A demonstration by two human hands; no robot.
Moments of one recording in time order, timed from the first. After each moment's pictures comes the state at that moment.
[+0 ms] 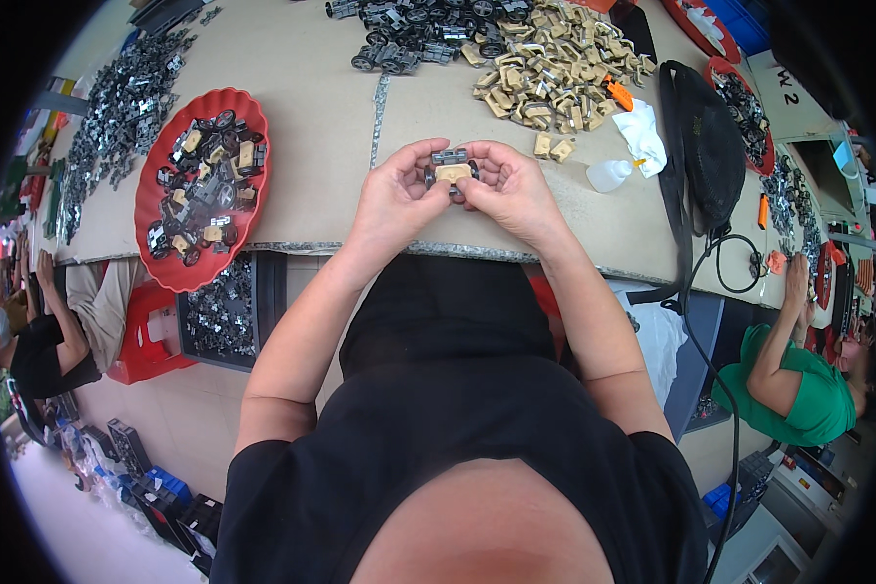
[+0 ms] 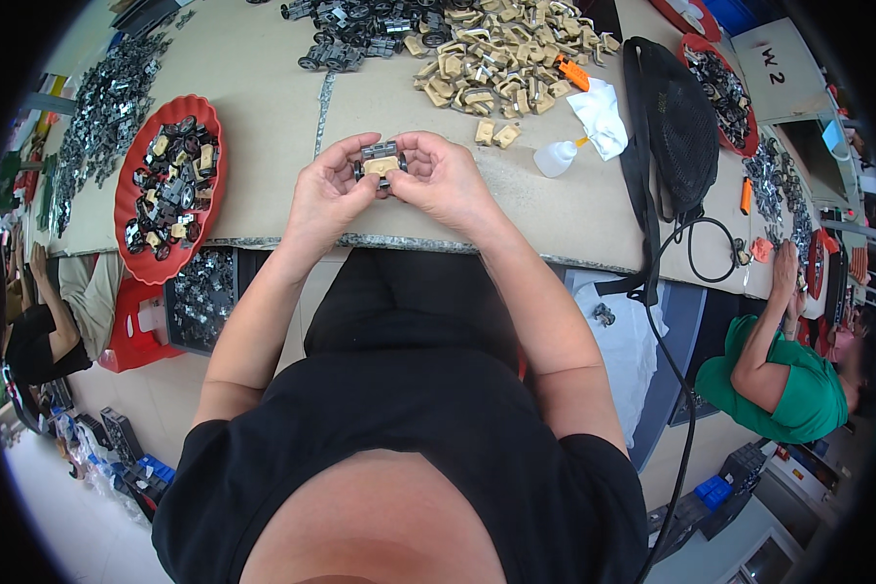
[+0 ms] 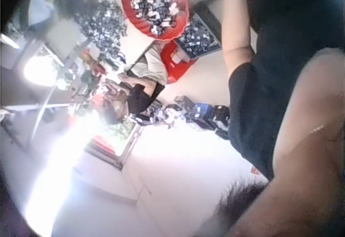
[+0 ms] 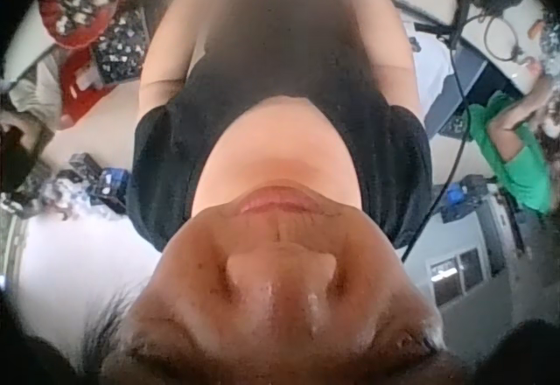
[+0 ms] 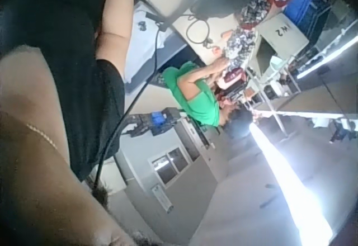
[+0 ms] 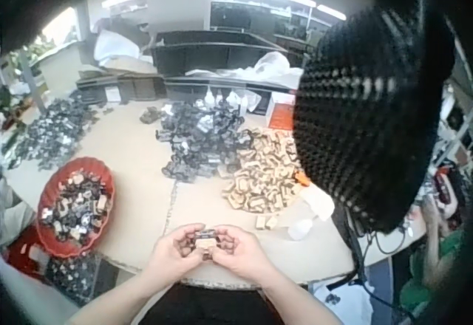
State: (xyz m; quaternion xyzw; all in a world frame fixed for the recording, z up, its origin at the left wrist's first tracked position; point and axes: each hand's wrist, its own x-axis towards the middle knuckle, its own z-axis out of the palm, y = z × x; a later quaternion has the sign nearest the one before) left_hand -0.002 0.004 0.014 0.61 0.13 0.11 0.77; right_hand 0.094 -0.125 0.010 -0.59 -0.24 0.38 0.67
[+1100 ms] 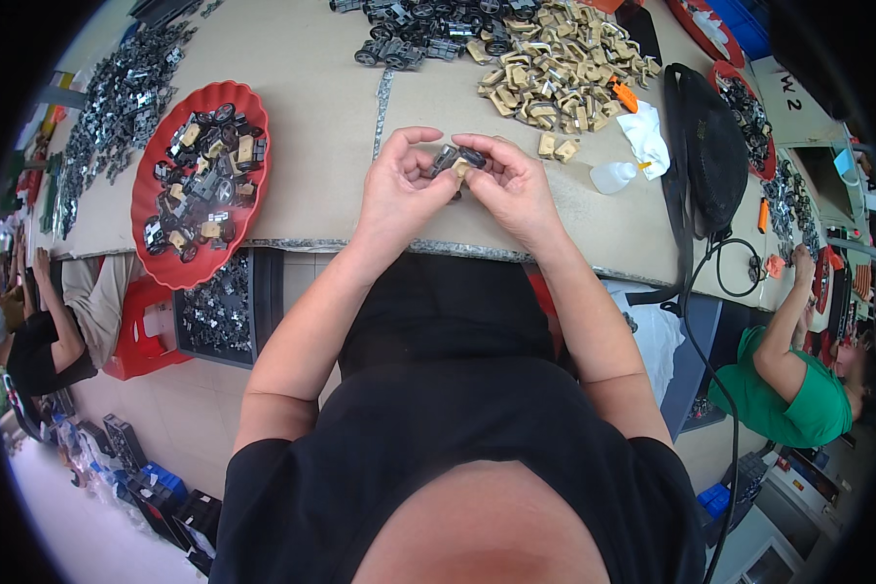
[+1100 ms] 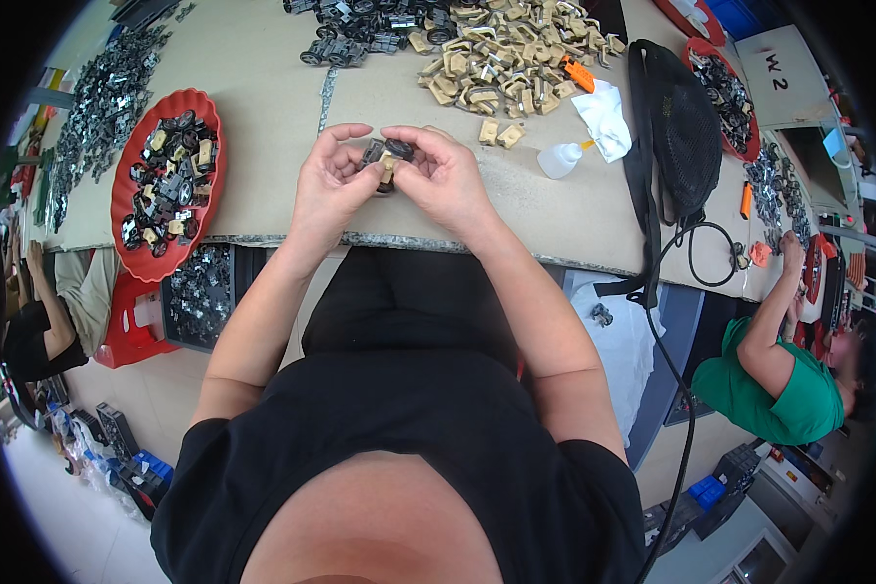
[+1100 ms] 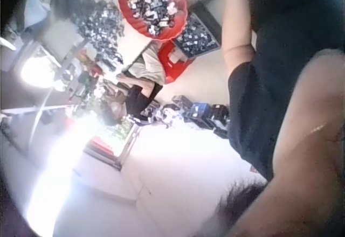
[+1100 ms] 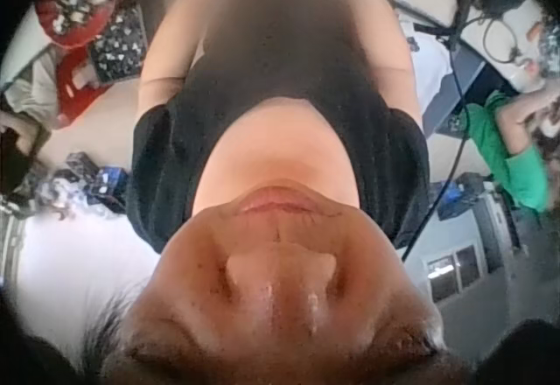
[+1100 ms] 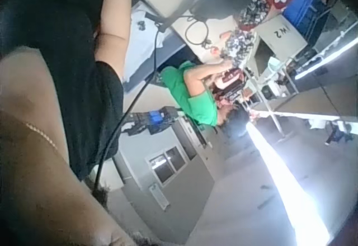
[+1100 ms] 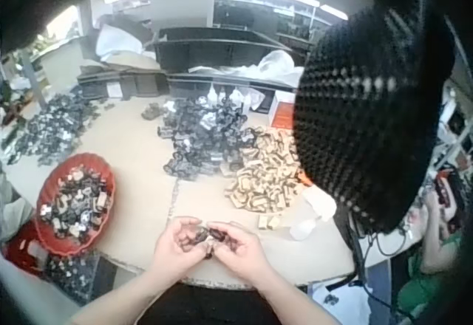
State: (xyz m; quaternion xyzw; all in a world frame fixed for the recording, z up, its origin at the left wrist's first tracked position) left_hand 0.003 0.003 0.012 0.60 0.16 0.15 0.77; right_hand 0.094 -0.118 -0.009 -0.61 -0.29 0.26 0.69
